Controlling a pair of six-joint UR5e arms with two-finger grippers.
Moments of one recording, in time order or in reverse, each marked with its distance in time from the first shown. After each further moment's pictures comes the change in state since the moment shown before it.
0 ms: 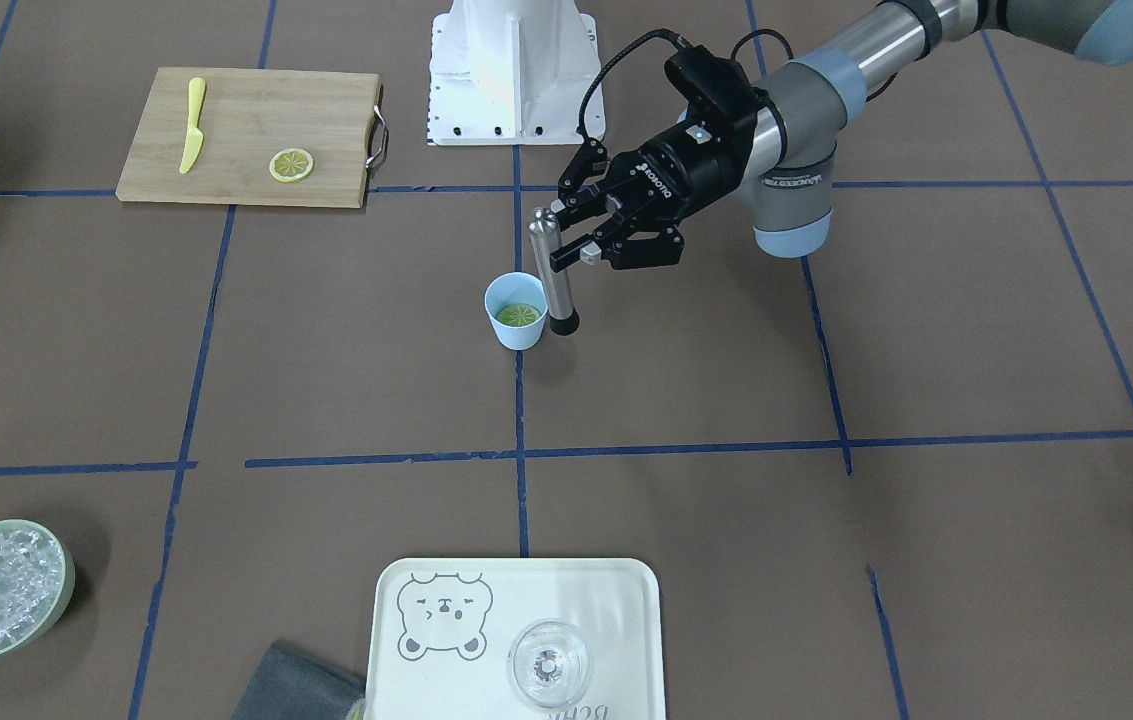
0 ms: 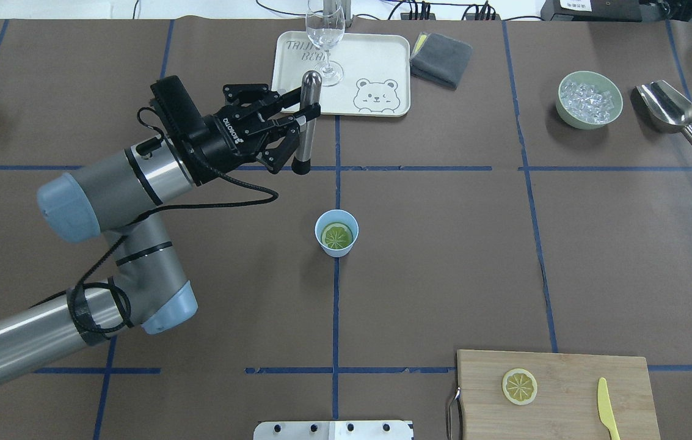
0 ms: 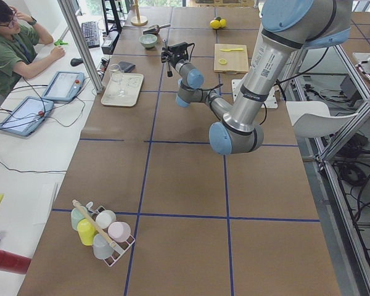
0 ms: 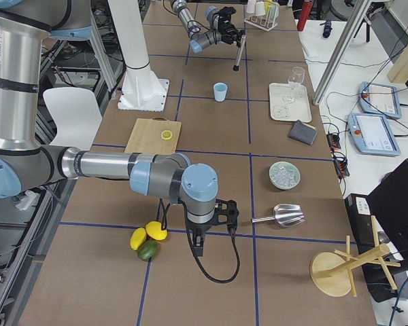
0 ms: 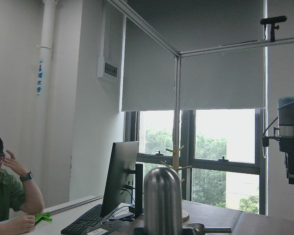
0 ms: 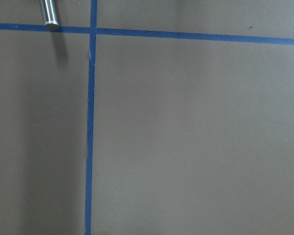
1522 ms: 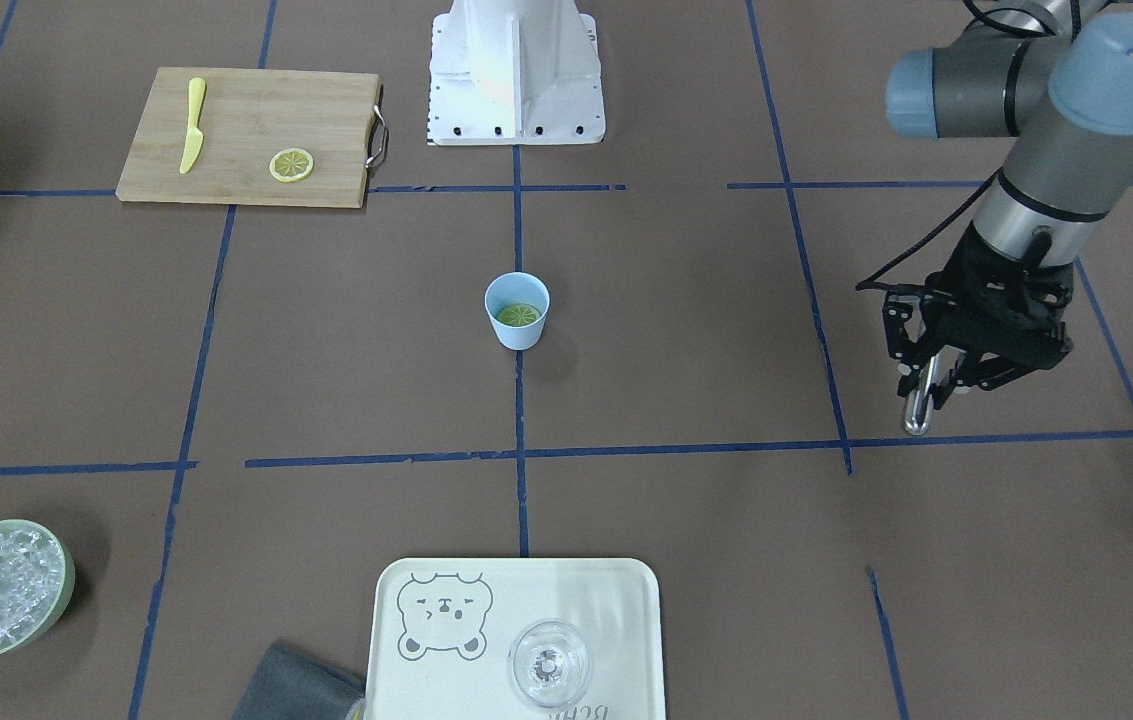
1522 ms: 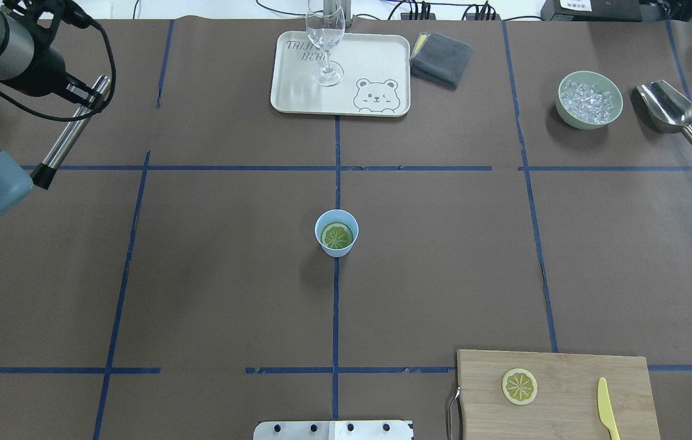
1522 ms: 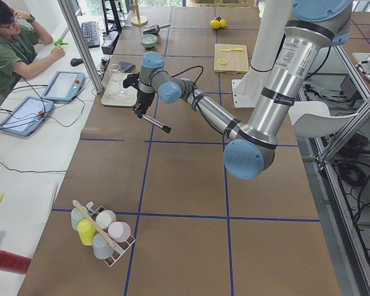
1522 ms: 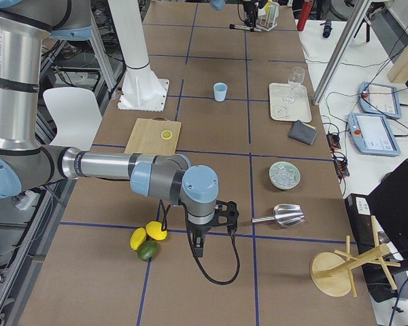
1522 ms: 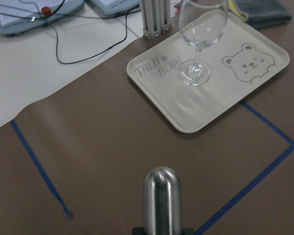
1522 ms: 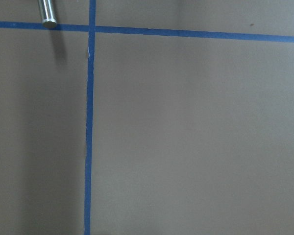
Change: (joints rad) left arm -0.421 0.209 -0.279 1.461 -0.510 -0.023; right arm -0.001 0.000 -0.011 0.000 0.002 -0.002
